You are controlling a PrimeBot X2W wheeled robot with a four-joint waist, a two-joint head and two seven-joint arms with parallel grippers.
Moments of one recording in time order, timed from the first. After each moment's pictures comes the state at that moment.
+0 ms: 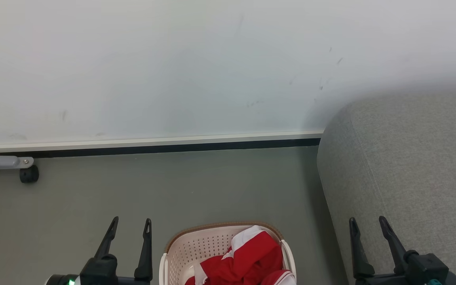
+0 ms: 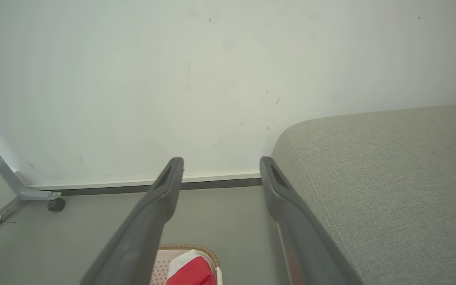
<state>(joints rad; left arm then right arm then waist) -0.01 0.12 -0.22 0.20 -0.19 0.09 -0.25 0.02 -0.13 0.24 0.14 0.29 -0.09 -0.25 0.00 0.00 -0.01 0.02</state>
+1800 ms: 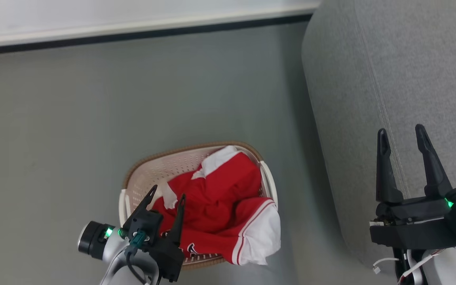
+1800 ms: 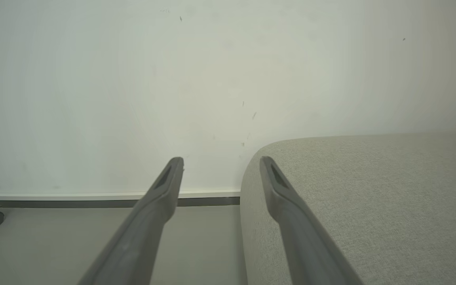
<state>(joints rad) -0.32 0.07 -0.34 0.56 -0.10 0.02 -0.22 -0.17 -0.17 0.17 -0.10 0.21 -0.08 -0.26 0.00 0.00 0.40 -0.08</state>
